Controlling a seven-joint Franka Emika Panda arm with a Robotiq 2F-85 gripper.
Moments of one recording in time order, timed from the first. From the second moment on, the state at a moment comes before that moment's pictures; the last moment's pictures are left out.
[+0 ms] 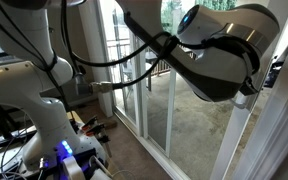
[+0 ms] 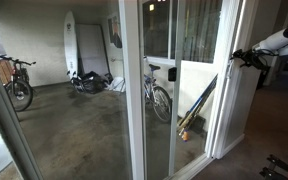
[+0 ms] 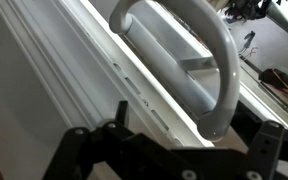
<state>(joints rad) -1.30 0.50 0.38 -1.64 -2.04 3.50 2.43</state>
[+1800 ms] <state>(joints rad) -1.82 0.54 0.84 -2.02 -2.11 3.38 2.38</state>
